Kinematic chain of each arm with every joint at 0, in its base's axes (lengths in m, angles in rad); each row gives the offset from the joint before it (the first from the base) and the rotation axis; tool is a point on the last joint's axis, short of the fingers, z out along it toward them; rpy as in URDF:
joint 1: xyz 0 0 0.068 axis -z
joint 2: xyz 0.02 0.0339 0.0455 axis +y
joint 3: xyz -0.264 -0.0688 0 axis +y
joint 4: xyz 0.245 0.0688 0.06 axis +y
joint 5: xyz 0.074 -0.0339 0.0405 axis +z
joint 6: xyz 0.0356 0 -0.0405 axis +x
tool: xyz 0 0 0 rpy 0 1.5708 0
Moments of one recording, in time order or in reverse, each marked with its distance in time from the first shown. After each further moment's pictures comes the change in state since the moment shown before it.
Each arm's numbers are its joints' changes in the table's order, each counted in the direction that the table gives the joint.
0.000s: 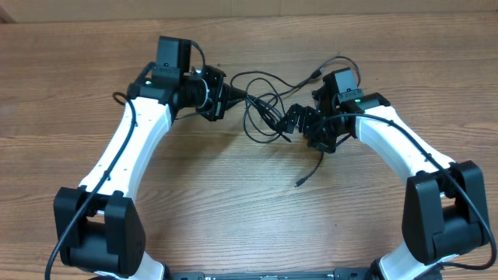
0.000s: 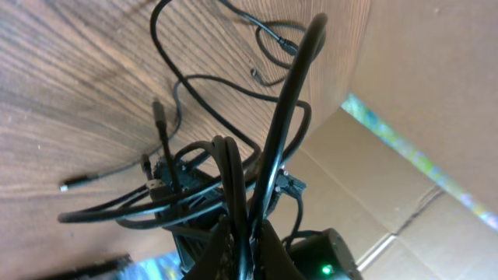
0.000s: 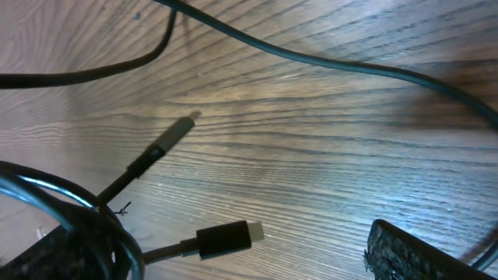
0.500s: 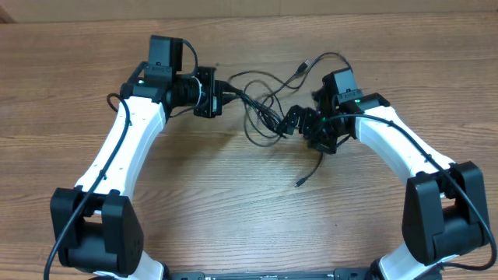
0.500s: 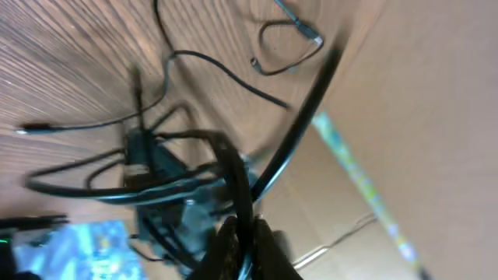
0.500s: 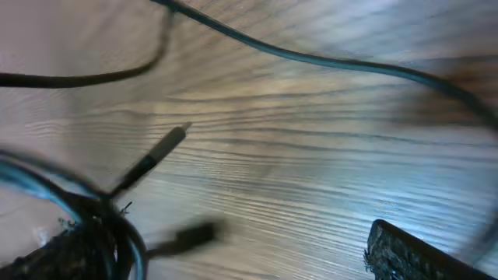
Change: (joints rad) left arm -0.036 0.002 0.000 0.001 -0.052 -0.282; right arm -0.004 -0.004 0.000 0.013 -0.009 0.000
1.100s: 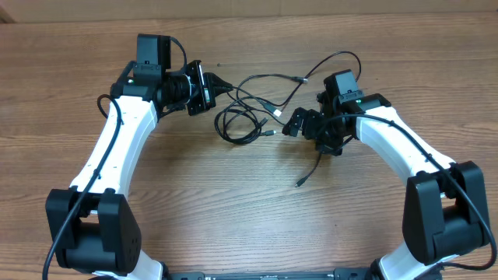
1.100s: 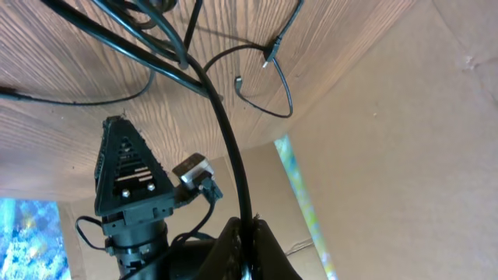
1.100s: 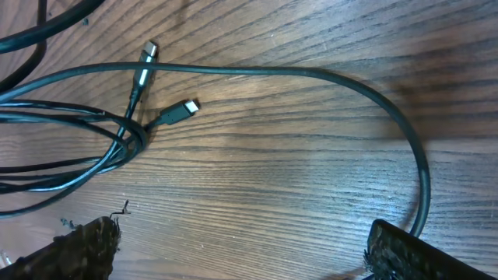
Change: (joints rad) left arm -0.042 0.000 0.000 -0.010 0.019 -0.259; right arm 0.006 0.000 0.005 0.017 -0.070 -0.001
